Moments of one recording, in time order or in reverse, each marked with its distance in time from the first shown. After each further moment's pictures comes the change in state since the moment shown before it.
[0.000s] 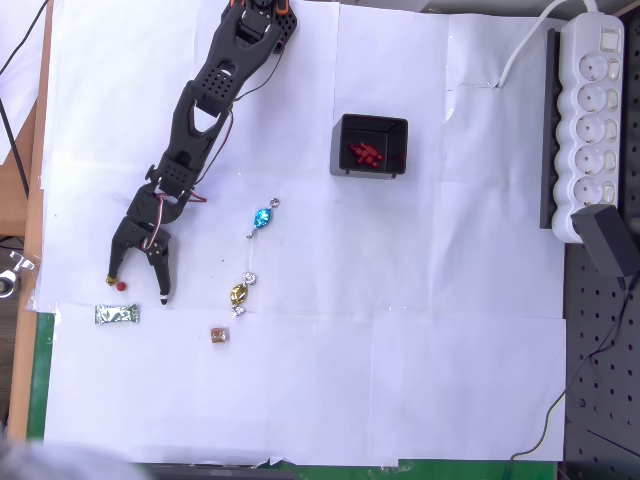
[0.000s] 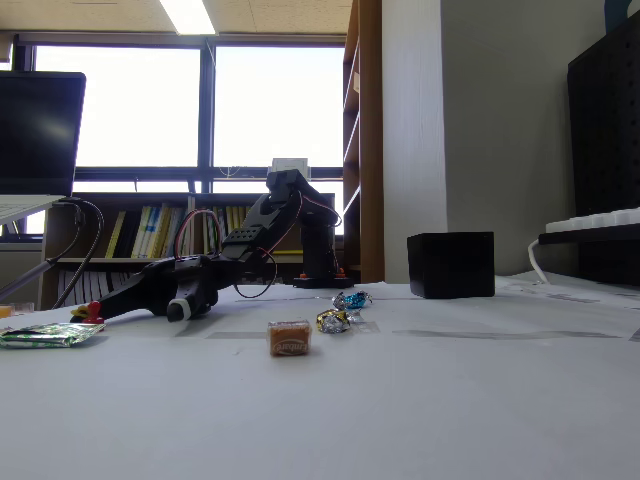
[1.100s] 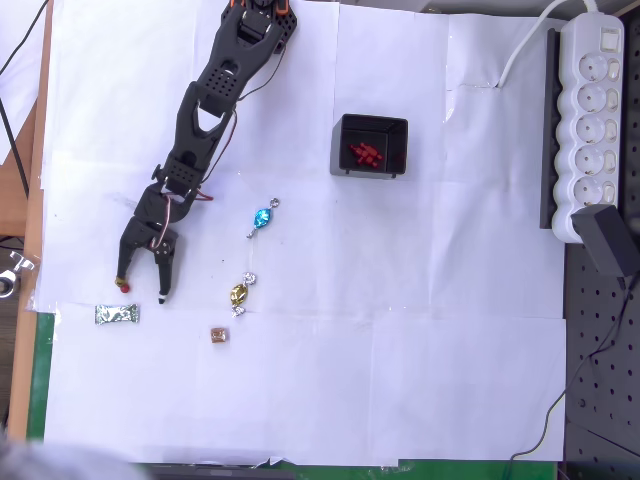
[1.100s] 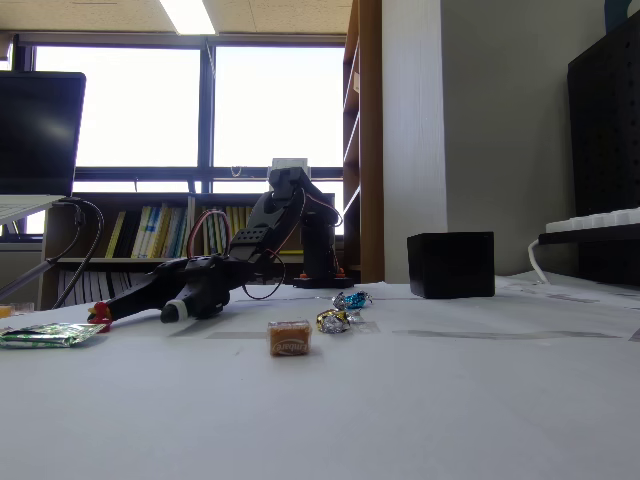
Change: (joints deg) arm -0.8 -3.0 -7.4 -0.6 0.1
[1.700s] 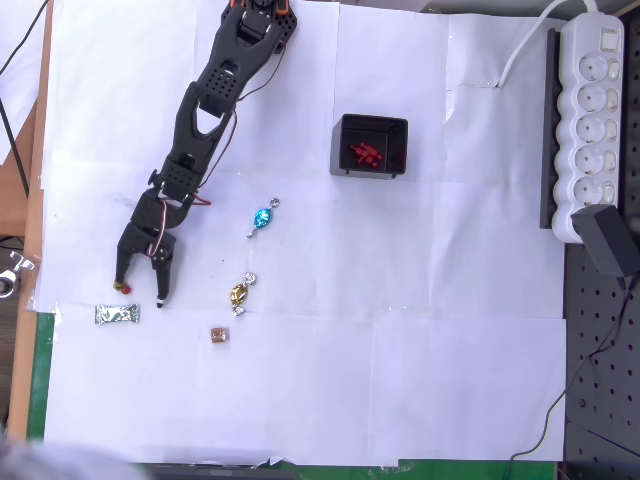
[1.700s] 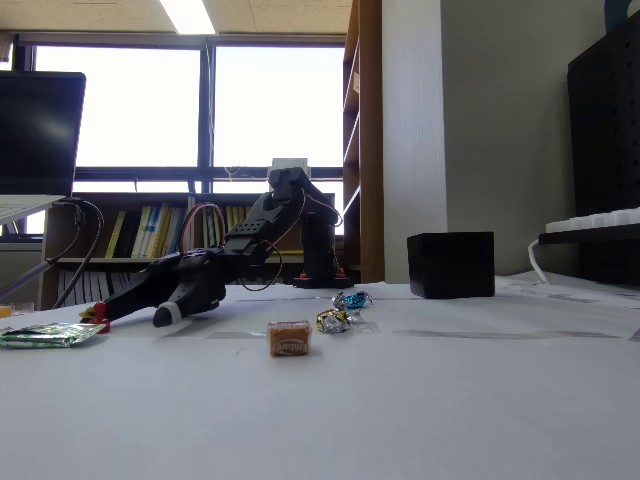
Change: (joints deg) arm 1.0 1.7 9.0 7.3 0.5
